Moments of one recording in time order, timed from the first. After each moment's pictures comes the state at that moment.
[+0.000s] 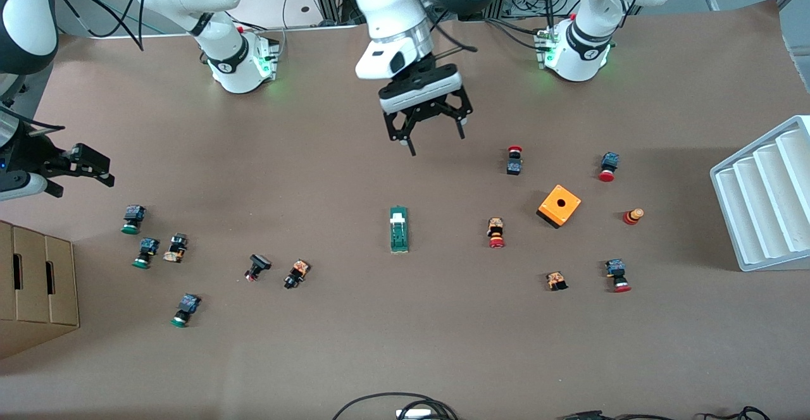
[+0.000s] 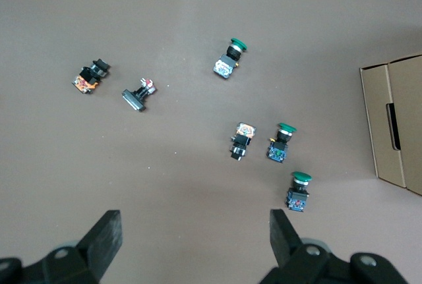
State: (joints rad) left arm -0.62 0.33 -0.45 -1.49 0.78 1.72 -1.44; right arm -0.05 -0.07 -0.06 -1.81 0.03 1.81 -0.28
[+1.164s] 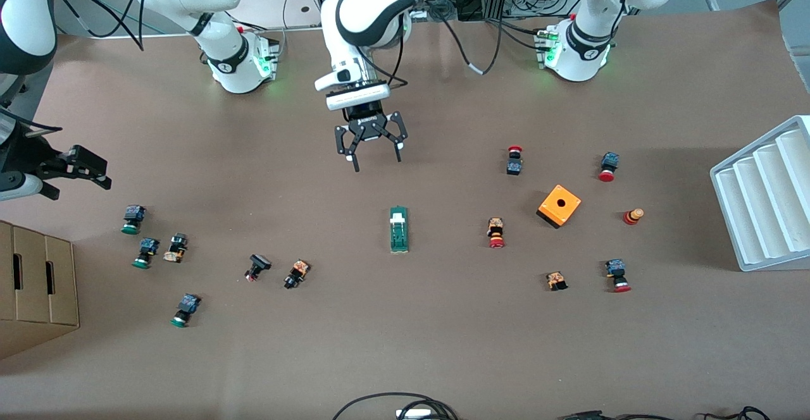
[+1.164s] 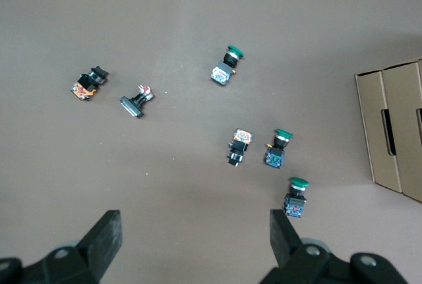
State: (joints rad) left arm -0.76 0.63 -0.55 -1.59 1.49 1.77 -2.07; right arm -0.06 -0.07 -0.06 -1.81 0.03 1.82 -0.28
